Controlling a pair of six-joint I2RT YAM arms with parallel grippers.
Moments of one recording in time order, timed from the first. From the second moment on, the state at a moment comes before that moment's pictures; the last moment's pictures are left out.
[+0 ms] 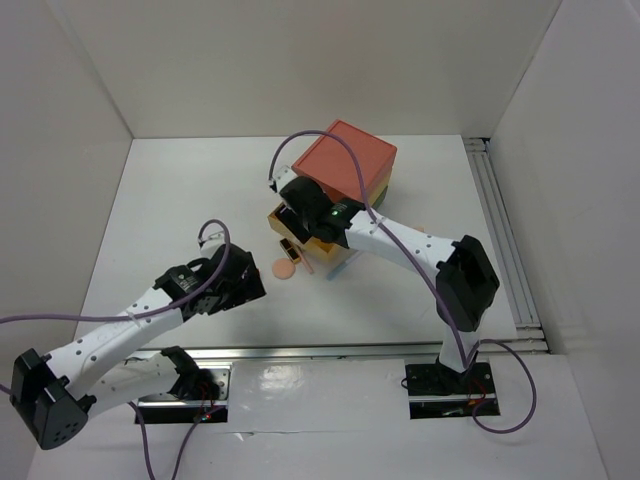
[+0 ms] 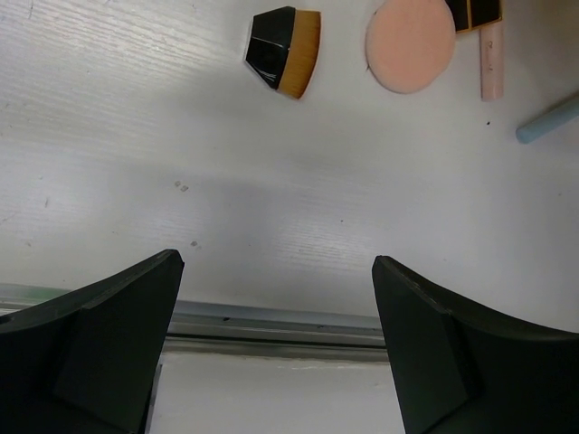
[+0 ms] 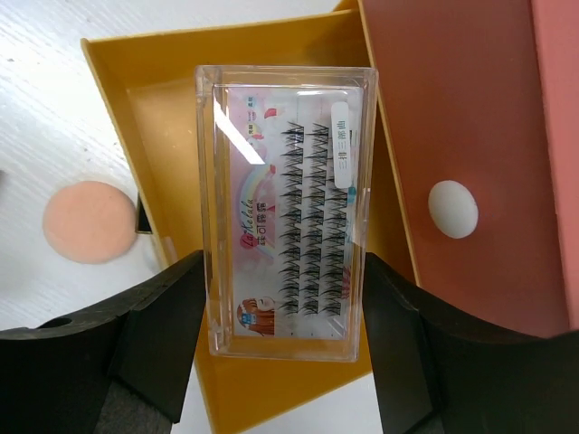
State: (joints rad) left arm -0.69 0.97 0.76 -0.86 -0.31 -1.01; right arm 0.88 1.80 1.53 -0.49 0.40 -0.10
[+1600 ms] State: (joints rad) left arm -0.48 1.51 0.77 -0.37 -0.25 -0.71; right arm 0.91 1.38 1.50 -0.49 0.36 0.00
